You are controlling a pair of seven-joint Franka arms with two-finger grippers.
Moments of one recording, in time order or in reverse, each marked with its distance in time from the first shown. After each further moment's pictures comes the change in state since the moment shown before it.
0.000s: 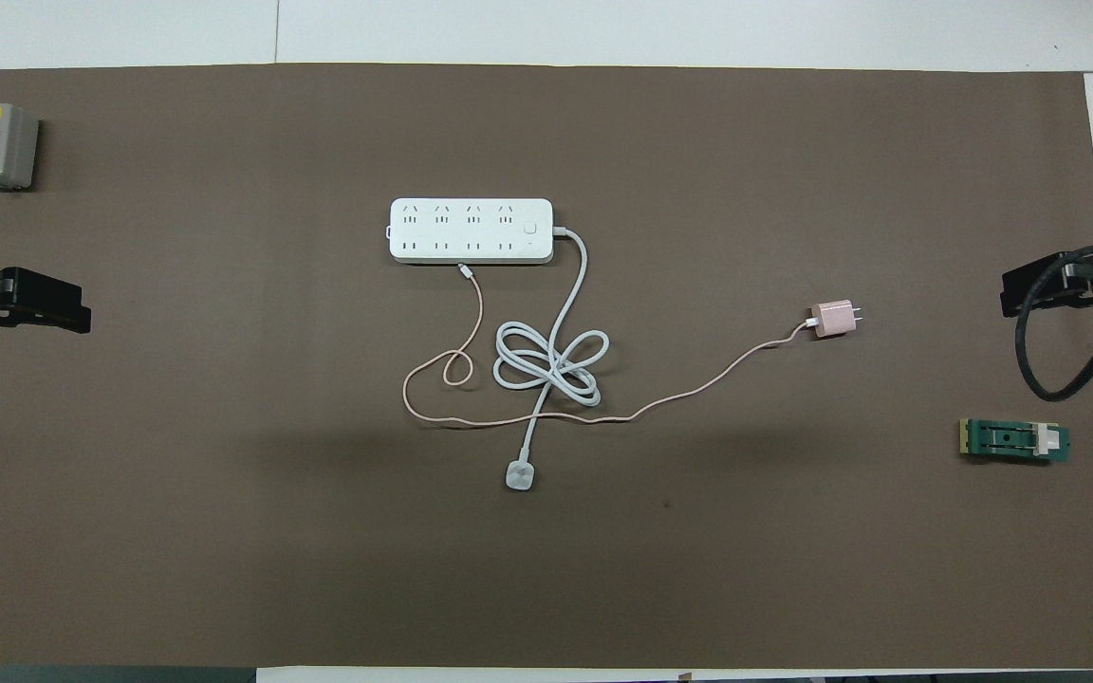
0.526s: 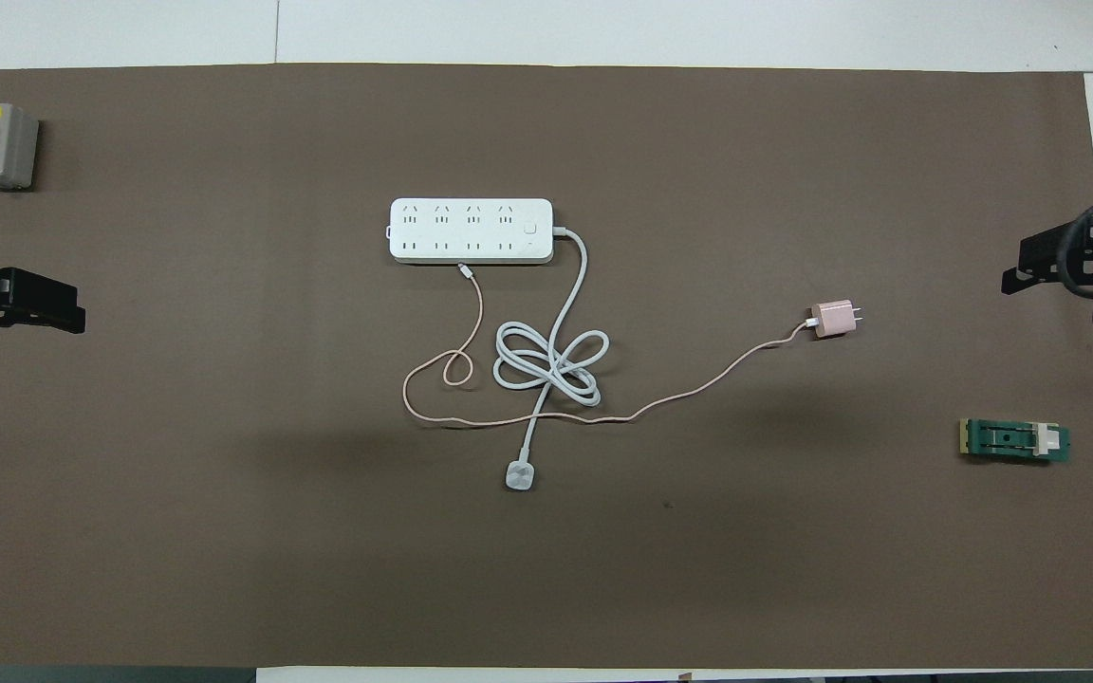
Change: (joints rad) left arm 0.000 0.000 0.000 0.001 0.019 0.000 0.000; right arm -0.132 0.108 -0.008 -0.003 0.216 0.004 0.190
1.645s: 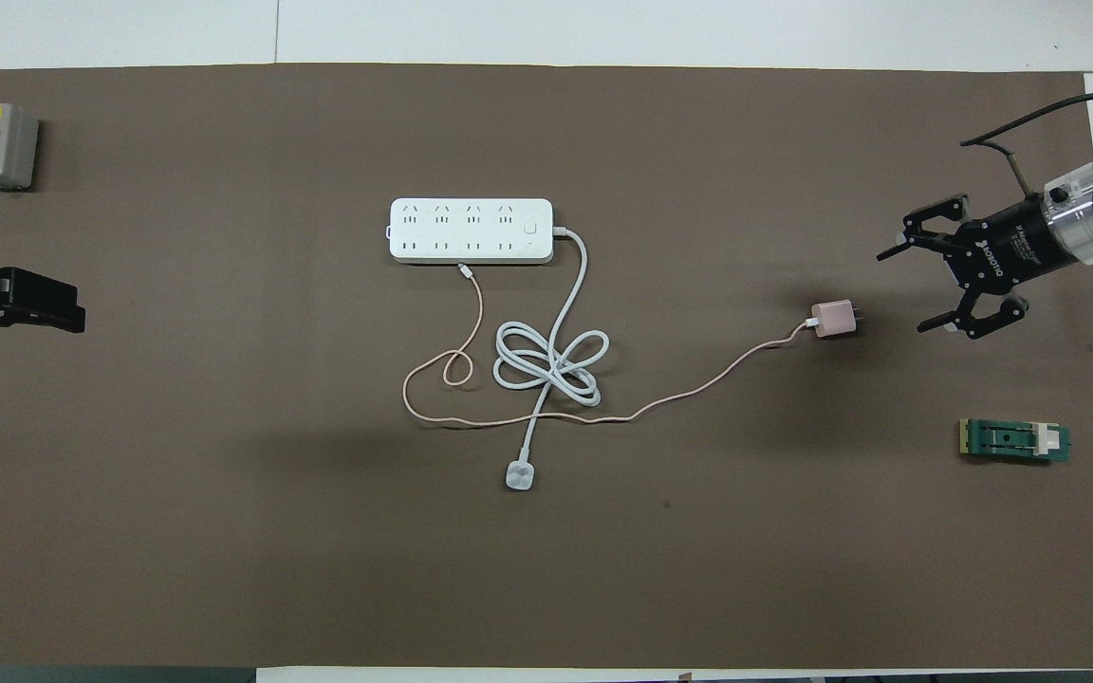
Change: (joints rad) left arm -0.001 0.000 -0.008 0.002 0.002 0.006 -0.003; right arm -0.056 0.384 -0.014 0.000 0.413 0.068 0.565
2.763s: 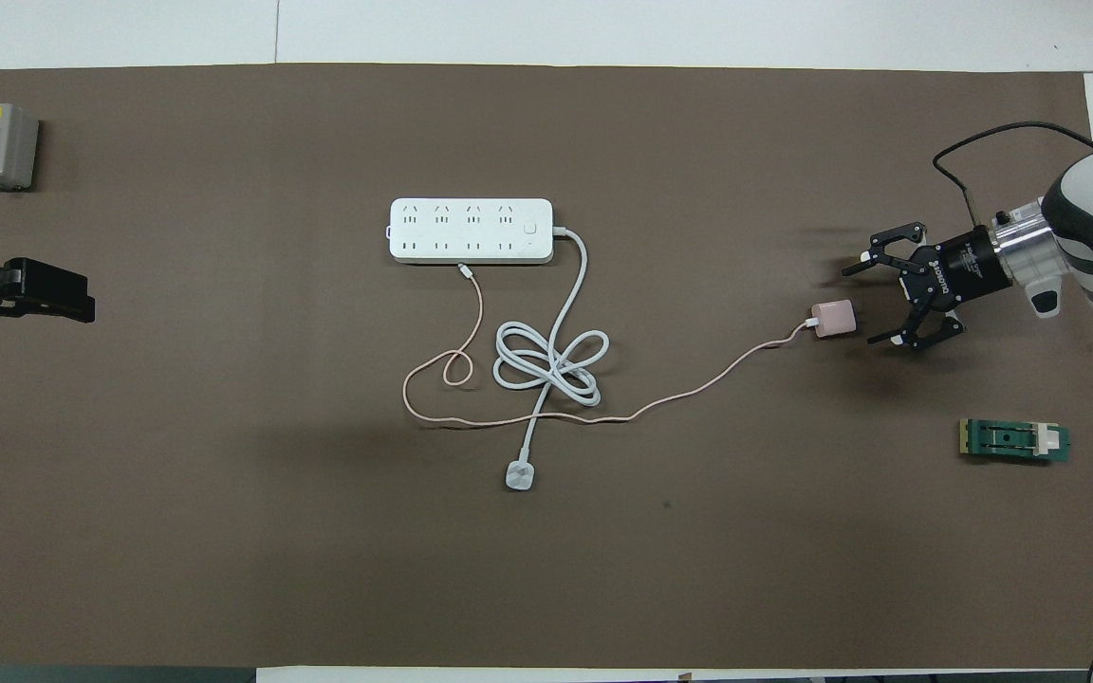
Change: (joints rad) left arm -0.003 0.003 -0.006 0.010 0.000 0.018 -0.019; right arm -0.028 0.128 -0.020 -0.011 0.134 0.004 0.033
